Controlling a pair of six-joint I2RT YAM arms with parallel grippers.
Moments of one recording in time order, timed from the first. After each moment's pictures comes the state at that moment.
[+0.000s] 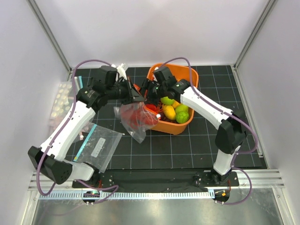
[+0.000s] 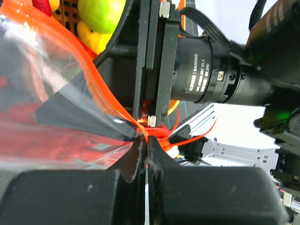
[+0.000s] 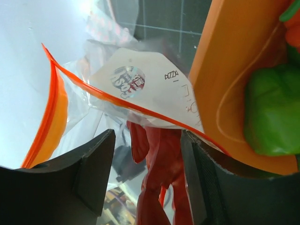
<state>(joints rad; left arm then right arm) -0.50 1.36 1.49 -0.73 0.39 -0.73 0.68 1.78 1.63 -0.55 -0.38 1.00</state>
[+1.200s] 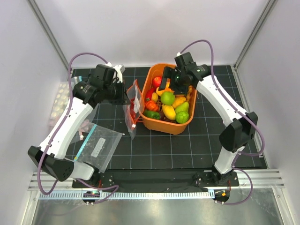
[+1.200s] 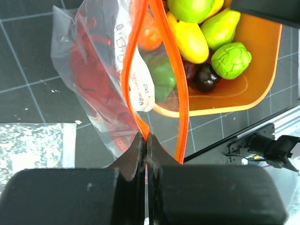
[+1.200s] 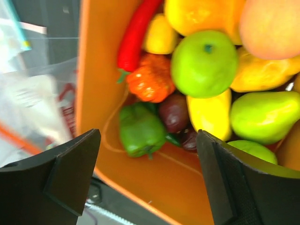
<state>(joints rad) -0.46 1.39 1.59 -1.01 0.18 -0.42 0.47 1.75 1.82 -0.93 -0.12 0.62</state>
